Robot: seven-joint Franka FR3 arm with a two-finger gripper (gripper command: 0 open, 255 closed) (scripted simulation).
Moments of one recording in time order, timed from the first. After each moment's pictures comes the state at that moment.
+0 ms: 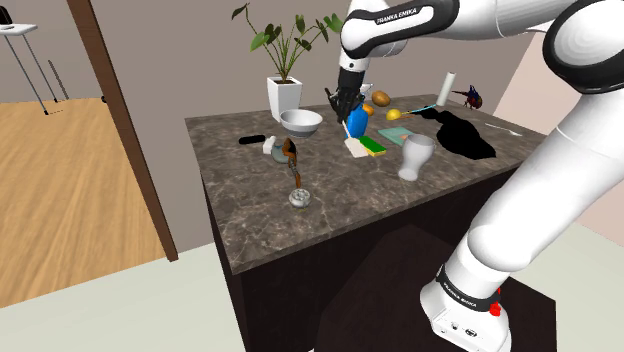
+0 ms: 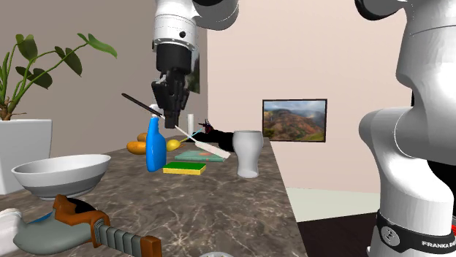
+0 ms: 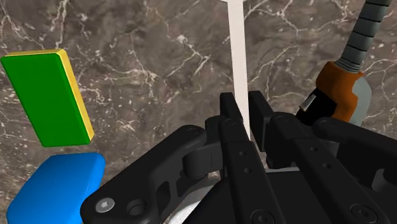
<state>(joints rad) -0.12 -0.14 -0.14 -2.03 -0.03 1.96 0.14</state>
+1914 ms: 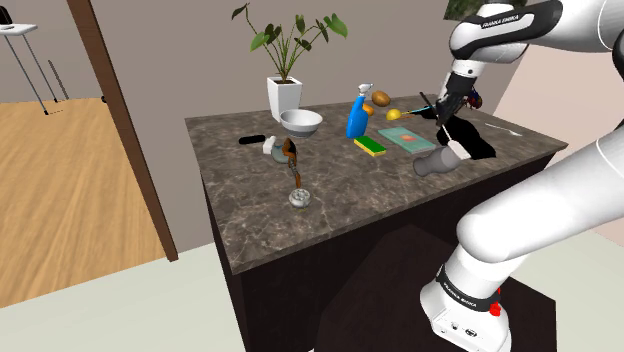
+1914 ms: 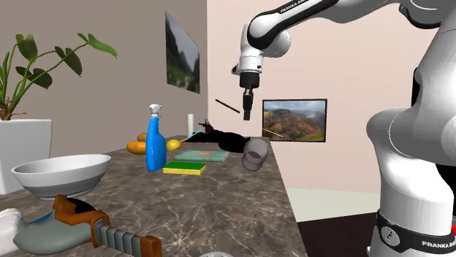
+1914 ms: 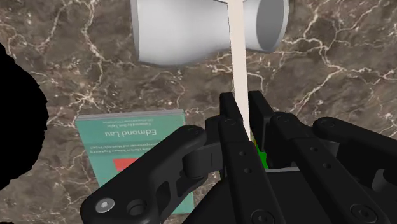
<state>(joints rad) -0.38 -0.40 -0.54 -2.20 -0.18 1.91 -0.45</state>
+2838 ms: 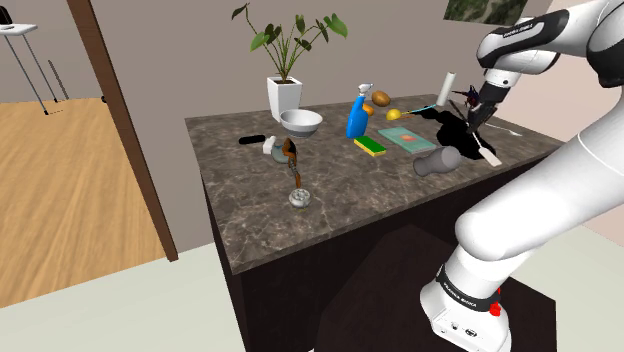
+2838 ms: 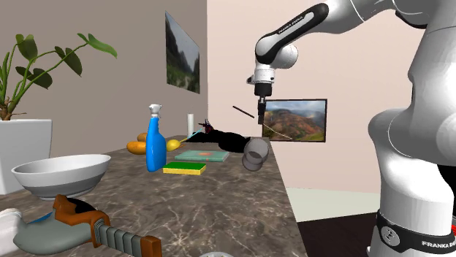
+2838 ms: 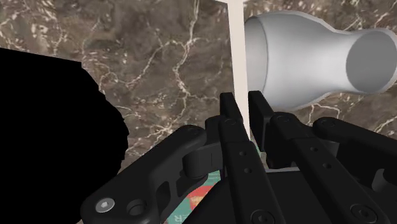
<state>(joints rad) -0.43 -0.29 -0.76 -2.13 -0.16 1.96 -0.72</state>
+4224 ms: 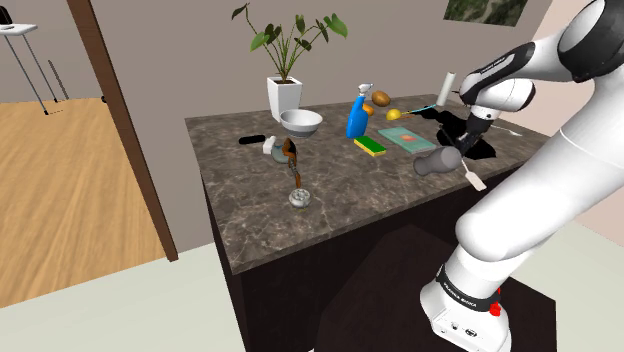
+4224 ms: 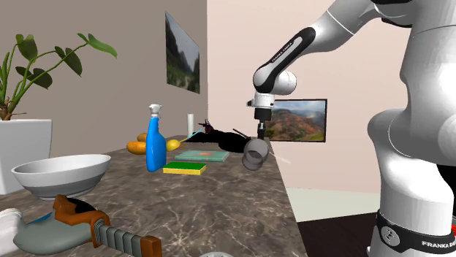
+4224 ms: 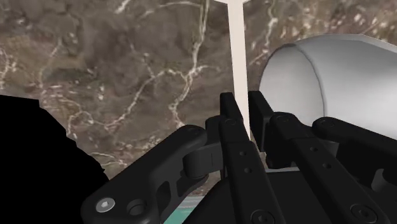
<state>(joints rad) -0.41 -0.17 -0.83 -2.31 -0.09 2.25 -0.79</state>
